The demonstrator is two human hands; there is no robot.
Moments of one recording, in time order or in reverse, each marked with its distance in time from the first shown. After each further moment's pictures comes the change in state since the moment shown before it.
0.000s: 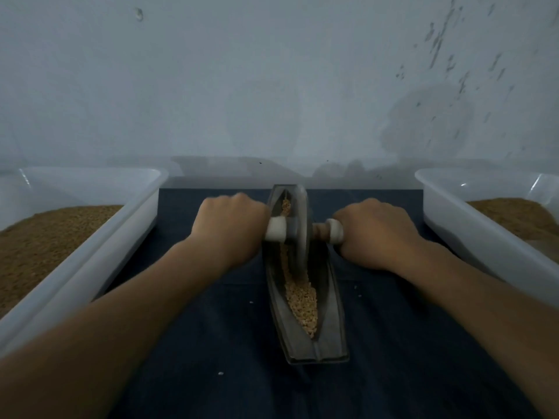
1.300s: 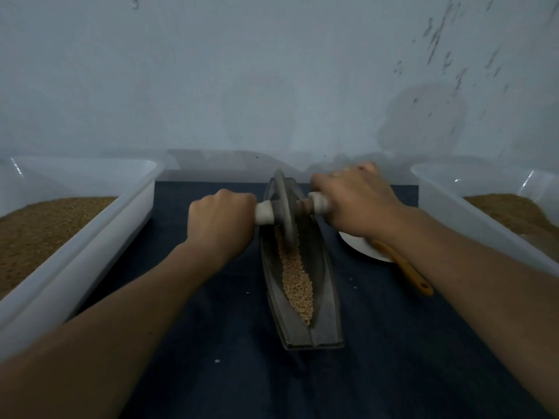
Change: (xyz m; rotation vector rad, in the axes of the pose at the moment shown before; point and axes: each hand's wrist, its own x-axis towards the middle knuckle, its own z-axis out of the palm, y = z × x) left_hand 0.002 0.001 0.036 -0.204 0.159 -0.202; right_hand 0.030 -0.005 -0.014 -0.103 0.099 -0.143
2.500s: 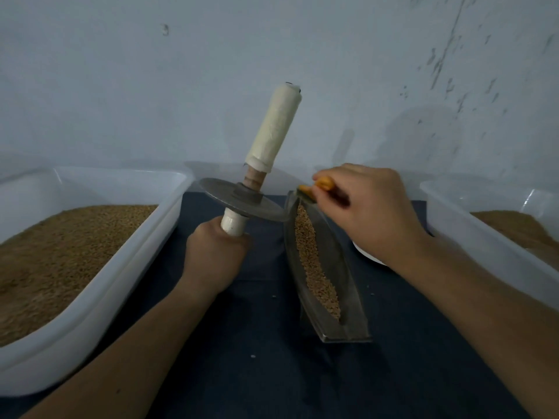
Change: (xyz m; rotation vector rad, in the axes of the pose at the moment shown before) left_hand -0.050 -0.042 0.009 -1.009 0.062 -0.558; right_hand -0.037 -0.055 -0.062 0.458 0.538 -0.135
